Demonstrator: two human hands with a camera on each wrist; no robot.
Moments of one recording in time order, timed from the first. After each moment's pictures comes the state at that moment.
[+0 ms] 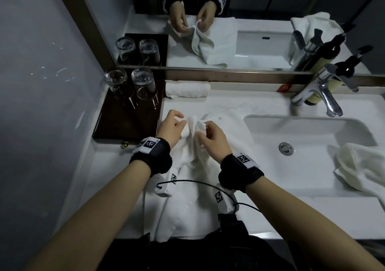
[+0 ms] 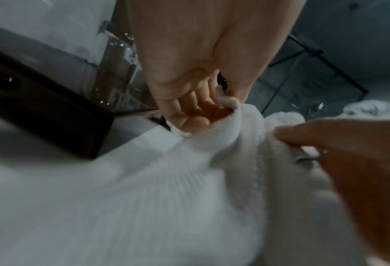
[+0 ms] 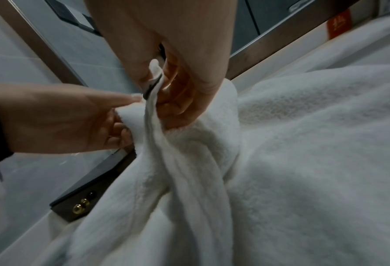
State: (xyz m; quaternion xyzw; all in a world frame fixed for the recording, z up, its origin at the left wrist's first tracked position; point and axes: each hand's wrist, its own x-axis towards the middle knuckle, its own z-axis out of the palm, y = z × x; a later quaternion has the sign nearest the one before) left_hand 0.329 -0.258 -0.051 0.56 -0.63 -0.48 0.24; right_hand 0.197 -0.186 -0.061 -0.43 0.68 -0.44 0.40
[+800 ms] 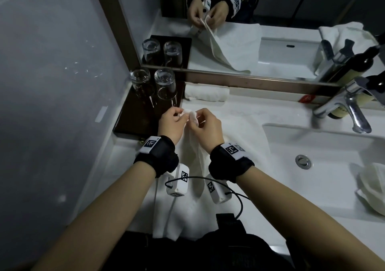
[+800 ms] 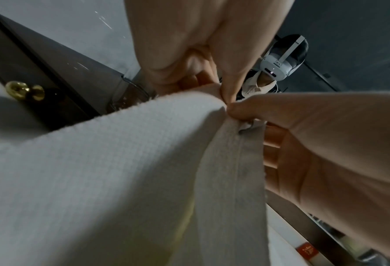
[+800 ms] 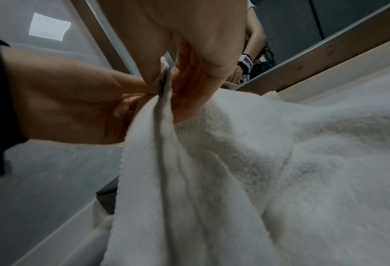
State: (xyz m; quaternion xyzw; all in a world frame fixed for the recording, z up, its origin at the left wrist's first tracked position) left_hand 0.355 -0.263 -0.030 0.62 -0.56 -0.43 0.36; right_hand 0.246 -0.229 -0.035 -0.51 0.67 -0.45 0.31
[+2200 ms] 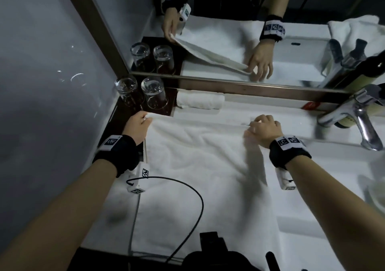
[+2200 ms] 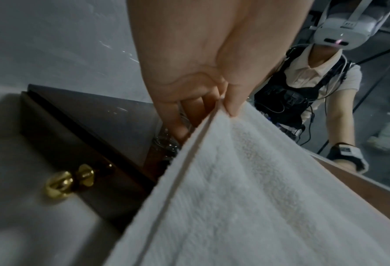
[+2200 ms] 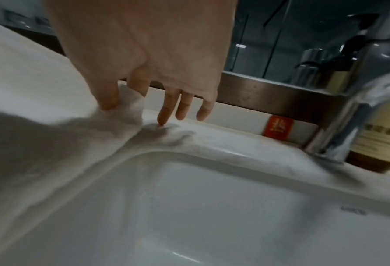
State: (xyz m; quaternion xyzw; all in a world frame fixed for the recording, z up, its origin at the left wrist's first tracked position) left_hand 0.407 -0.335 -0.054 0.66 -0.62 -0.37 0.22; right_hand 0.027 -0.276 -0.093 -0.64 0.76 0.06 0.15
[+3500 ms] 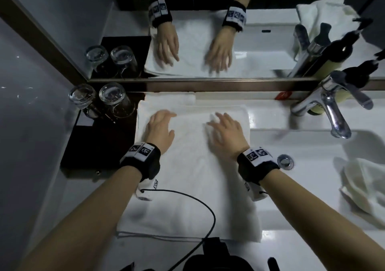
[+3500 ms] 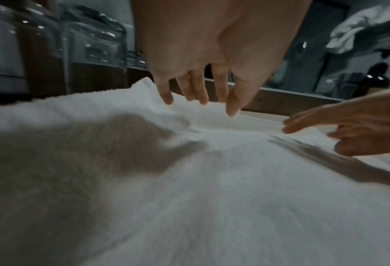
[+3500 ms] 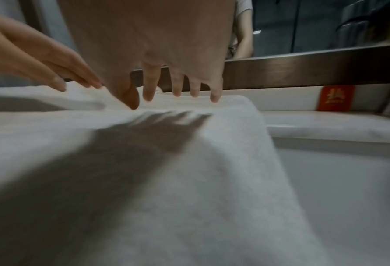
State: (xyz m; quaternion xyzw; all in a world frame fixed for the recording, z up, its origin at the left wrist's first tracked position) left_hand 0.276 -0.326 -0.079 0.54 -0.80 -0.22 0.12; right_hand 0.052 -0.253 -0.104 -0.69 0.69 -0.12 0.18
